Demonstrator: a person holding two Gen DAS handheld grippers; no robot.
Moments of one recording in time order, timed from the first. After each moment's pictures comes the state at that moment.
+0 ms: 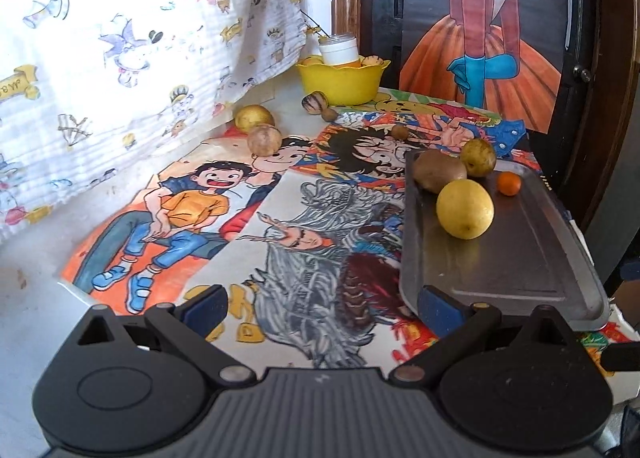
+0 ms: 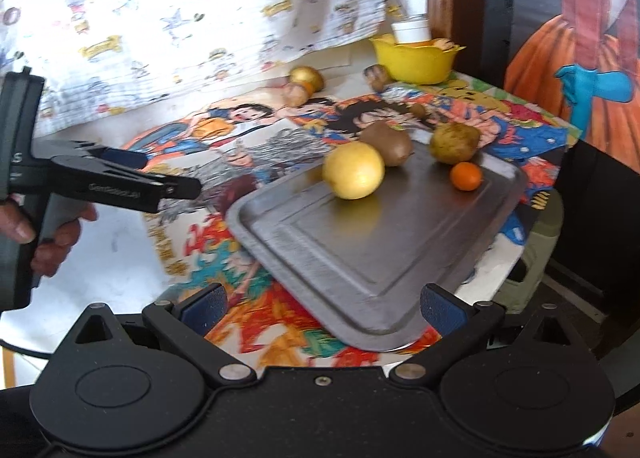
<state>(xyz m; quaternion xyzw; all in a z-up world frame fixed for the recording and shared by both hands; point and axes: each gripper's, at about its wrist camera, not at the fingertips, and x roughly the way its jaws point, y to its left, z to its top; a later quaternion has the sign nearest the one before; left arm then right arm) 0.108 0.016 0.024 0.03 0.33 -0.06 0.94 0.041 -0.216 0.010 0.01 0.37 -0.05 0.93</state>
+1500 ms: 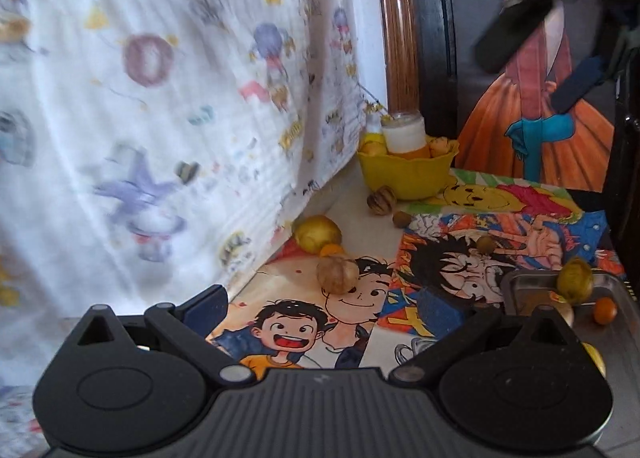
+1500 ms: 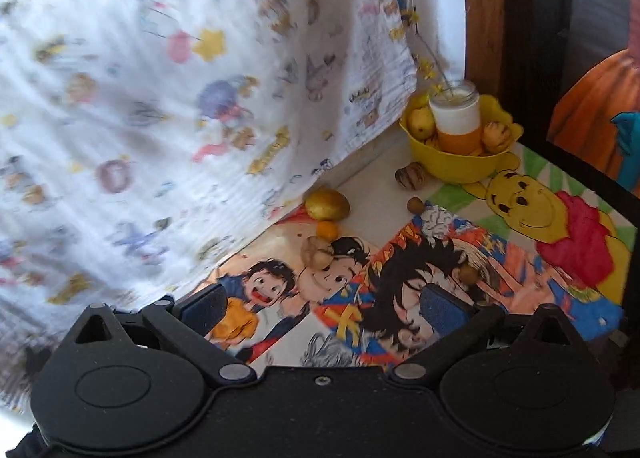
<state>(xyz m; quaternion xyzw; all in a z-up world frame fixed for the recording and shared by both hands) 0.246 0.055 0.073 0.05 0.25 0.00 0.97 0.361 -0.269 0.182 0.09 0.44 -0.04 0.89</state>
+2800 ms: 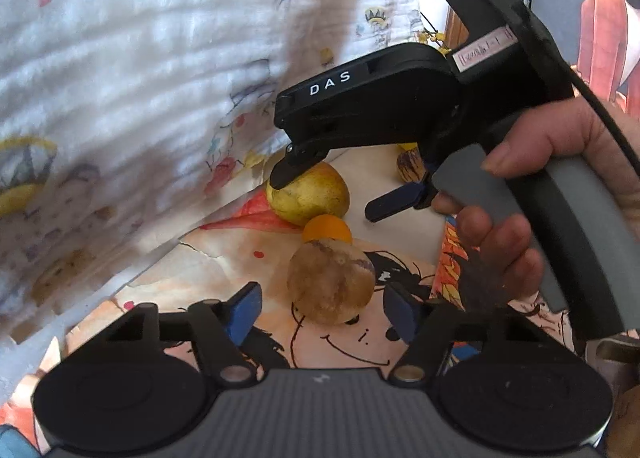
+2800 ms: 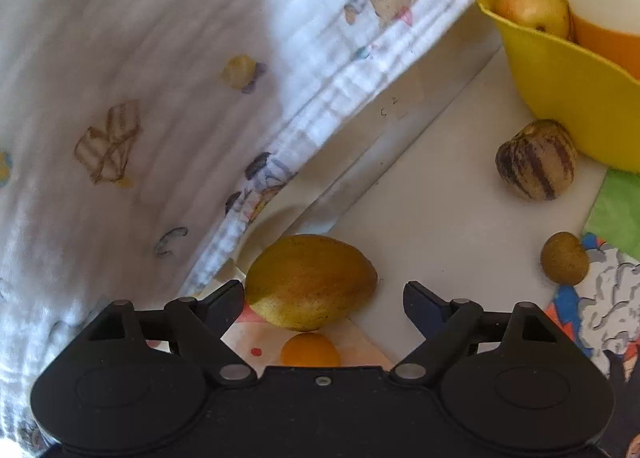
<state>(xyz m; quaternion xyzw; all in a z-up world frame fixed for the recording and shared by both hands) 0.401 0.060 -0.023 -0.06 0.31 0.01 0.95 0.584 -0.331 -0.032 0.19 0.46 0.03 0.87</state>
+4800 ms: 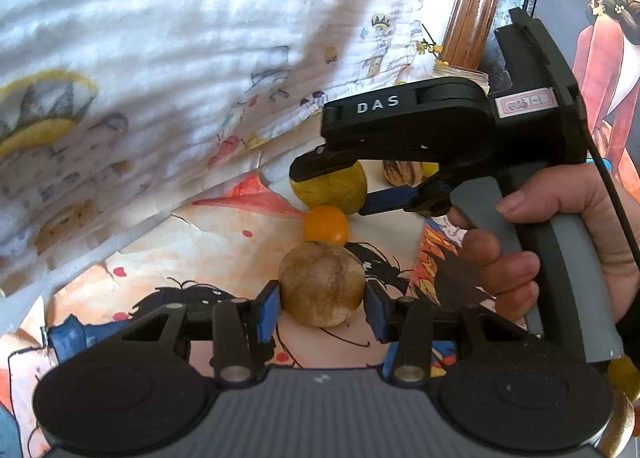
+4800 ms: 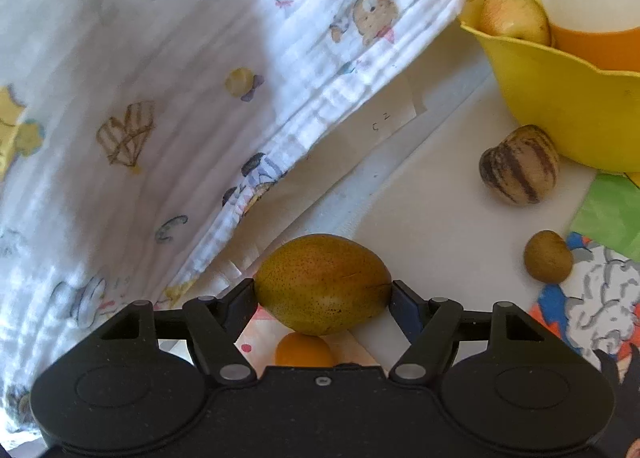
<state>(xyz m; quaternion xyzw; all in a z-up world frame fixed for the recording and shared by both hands) 0.379 0.075 -0.023 -0.12 0.31 0.00 0.94 0.558 -0.333 -0.037 0.19 0.41 0.05 0.89</state>
